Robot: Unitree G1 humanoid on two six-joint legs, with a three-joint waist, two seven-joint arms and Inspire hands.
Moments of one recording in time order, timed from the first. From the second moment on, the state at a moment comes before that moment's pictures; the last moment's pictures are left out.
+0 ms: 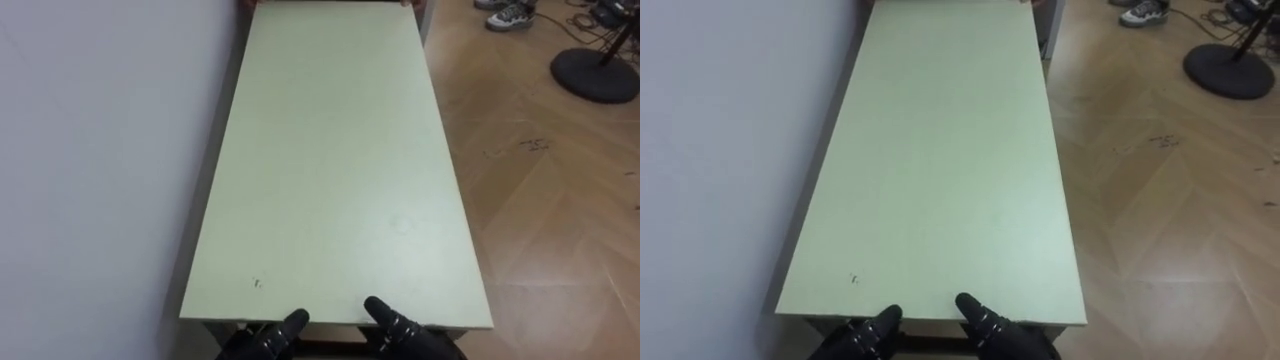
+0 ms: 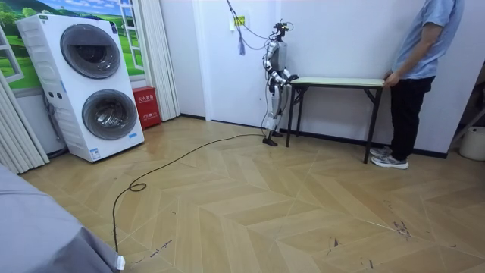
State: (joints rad) left arm 0.26 0.30 -0.51 0.54 -1.25 -0.09 -0.35; right arm 0.29 -0.35 0.46 0.46 1.32 -0.05 0.46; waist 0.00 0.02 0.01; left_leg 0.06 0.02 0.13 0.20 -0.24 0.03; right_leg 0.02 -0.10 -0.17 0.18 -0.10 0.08
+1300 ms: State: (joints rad) left arm 0.27 0.24 -0.25 0.86 -0.99 -0.03 -0.29; right arm 0.32 -0.27 0.08 1.09 1.03 -0.01 0.32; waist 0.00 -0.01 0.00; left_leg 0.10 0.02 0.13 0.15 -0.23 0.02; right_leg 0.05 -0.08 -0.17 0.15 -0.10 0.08
